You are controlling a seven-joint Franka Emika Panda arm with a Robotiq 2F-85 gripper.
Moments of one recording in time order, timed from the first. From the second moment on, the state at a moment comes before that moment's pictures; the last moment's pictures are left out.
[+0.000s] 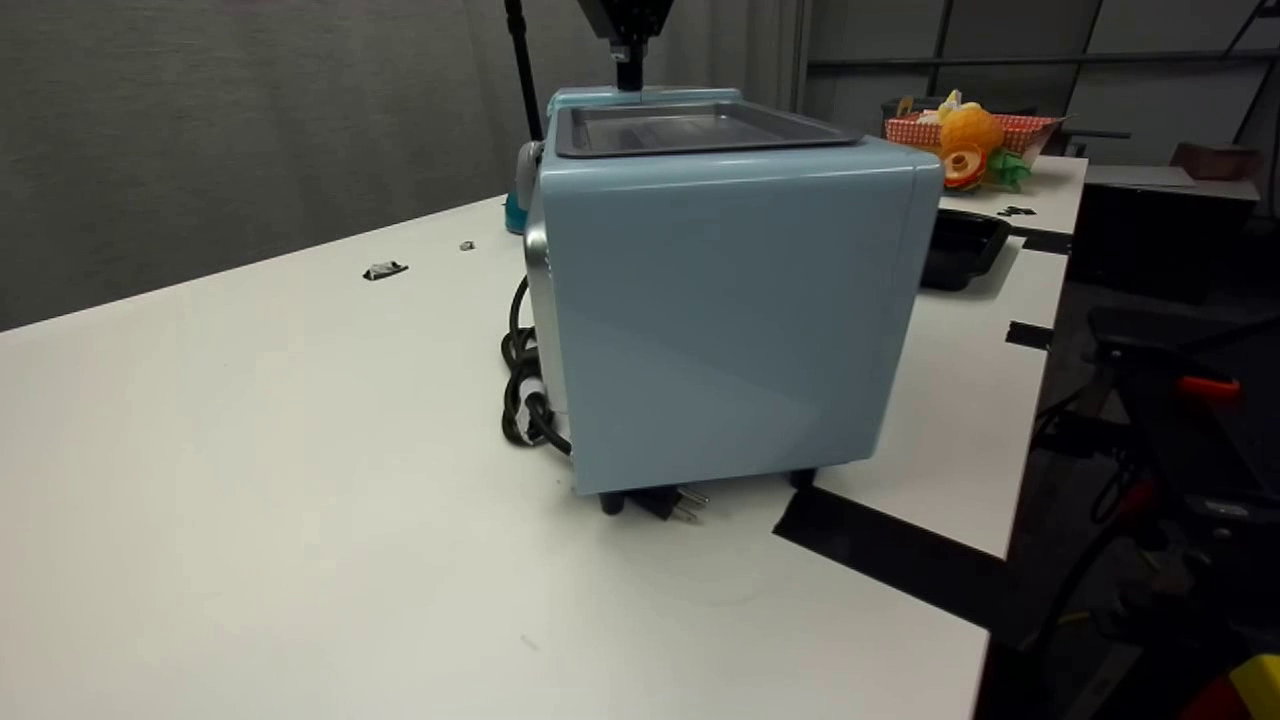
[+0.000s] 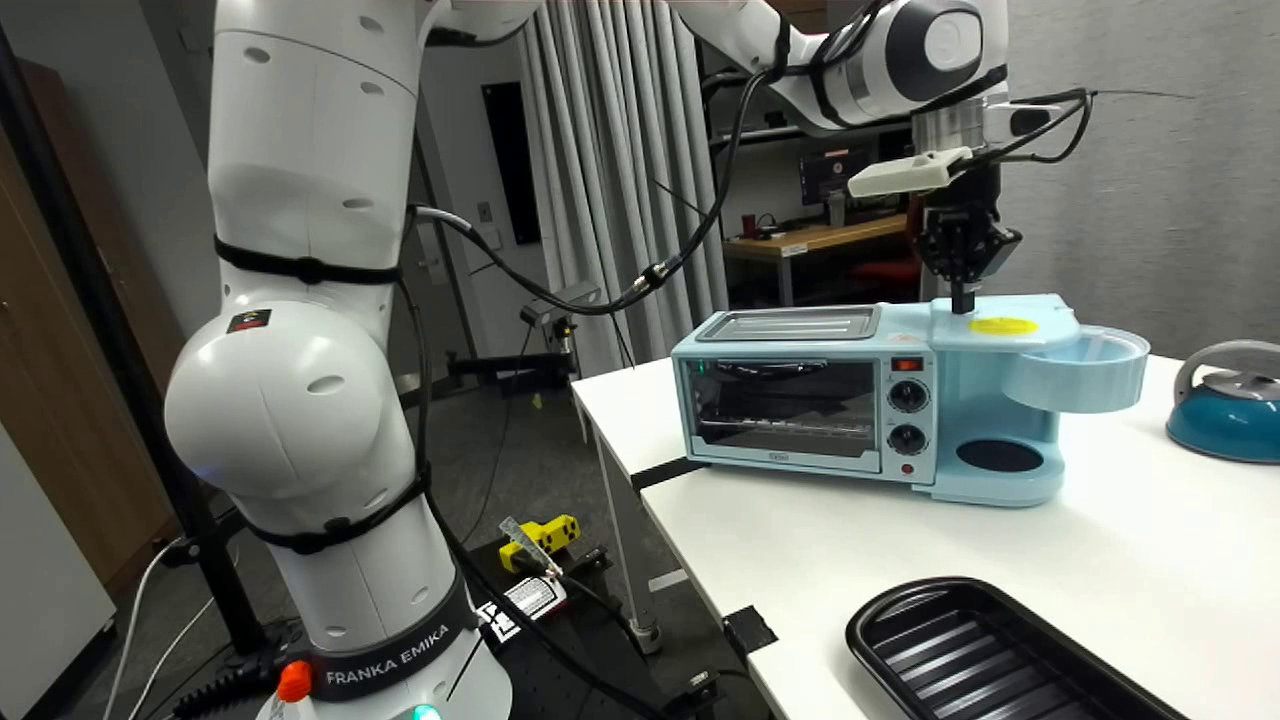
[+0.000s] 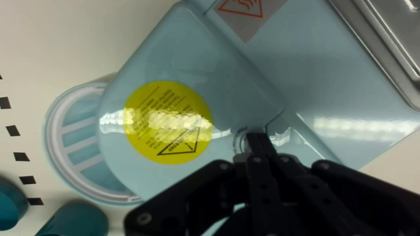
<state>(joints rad) -0.02 0.37 -0.05 -1.67 -0.03 2.11 0.14</state>
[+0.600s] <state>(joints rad) -0.02 0.25 -0.05 -1.73 -0.03 2.12 0.13</state>
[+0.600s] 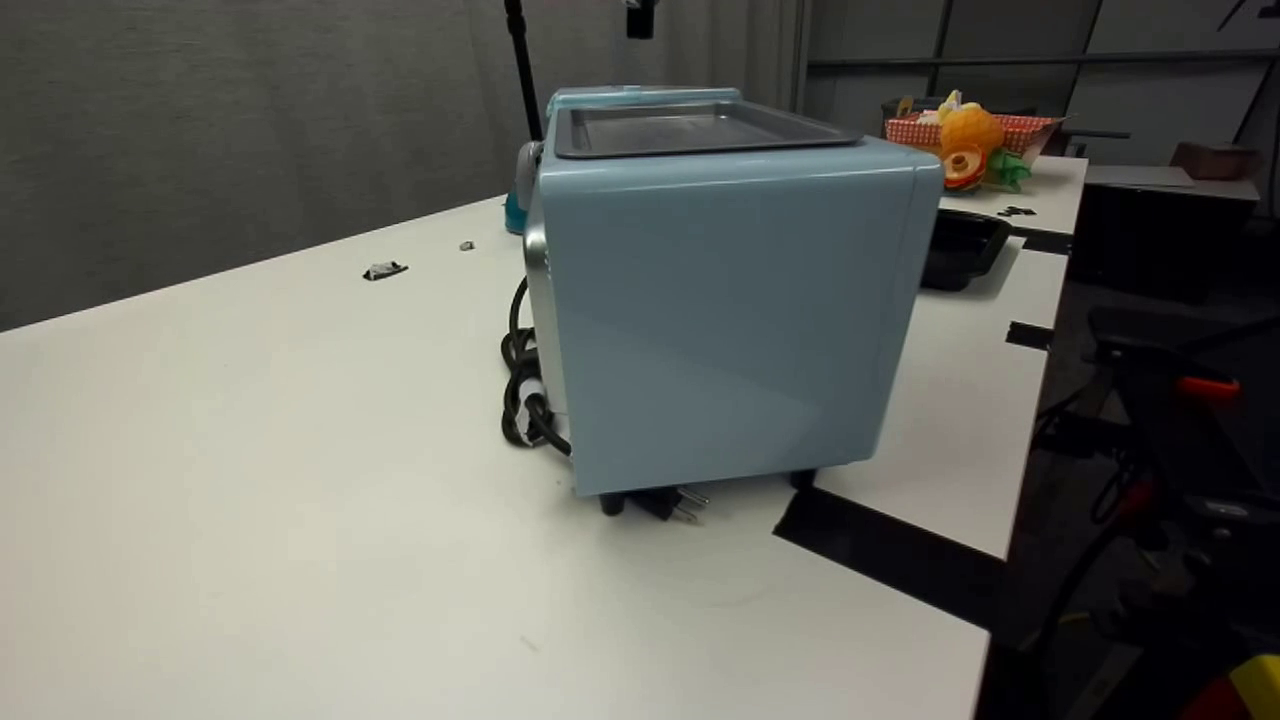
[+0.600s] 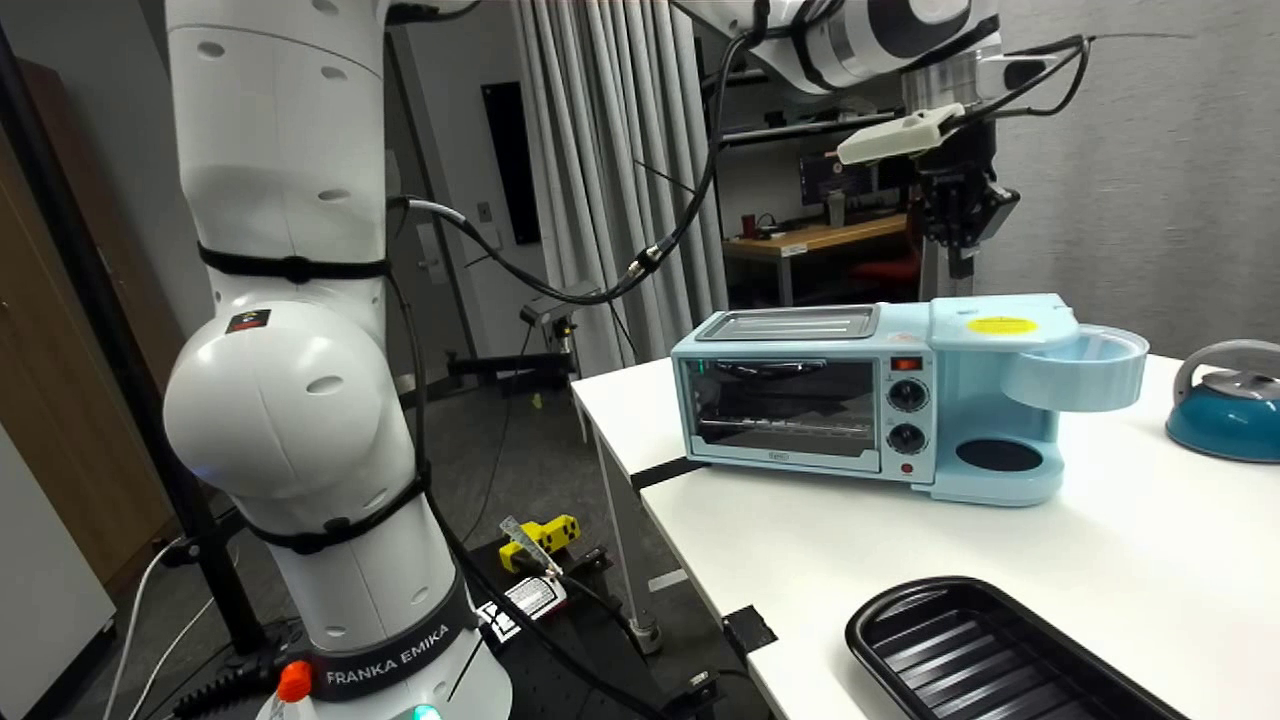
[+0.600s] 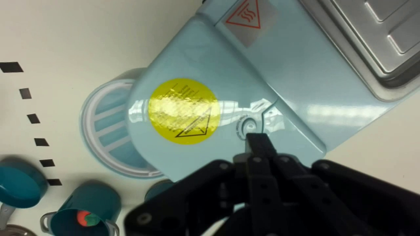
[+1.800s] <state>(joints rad) -0.02 -0.11 -0.05 -2.00 -0.06 2.14 0.11</state>
